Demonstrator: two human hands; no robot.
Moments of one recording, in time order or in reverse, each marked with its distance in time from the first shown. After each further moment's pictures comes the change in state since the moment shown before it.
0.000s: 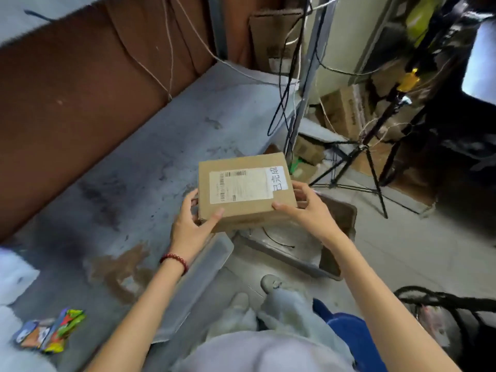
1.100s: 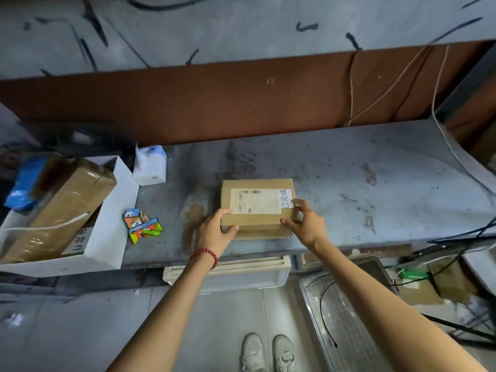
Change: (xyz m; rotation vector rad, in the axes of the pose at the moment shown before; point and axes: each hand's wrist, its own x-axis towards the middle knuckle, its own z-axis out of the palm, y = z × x) left_hand 0.014 -0.109 -0.066 0.279 0.557 -0.425; right_hand 0.153 -0.049 0.201 -0.586 -0.598 -0.284
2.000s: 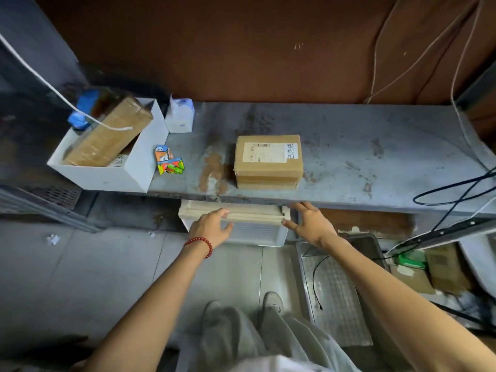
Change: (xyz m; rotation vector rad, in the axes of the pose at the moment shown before) left_hand -0.159 -0.022 0.004 0.238 -0.117 -0.126; right_hand -0.116 0.055 -0.004 -0.400 -0.308 -0.235
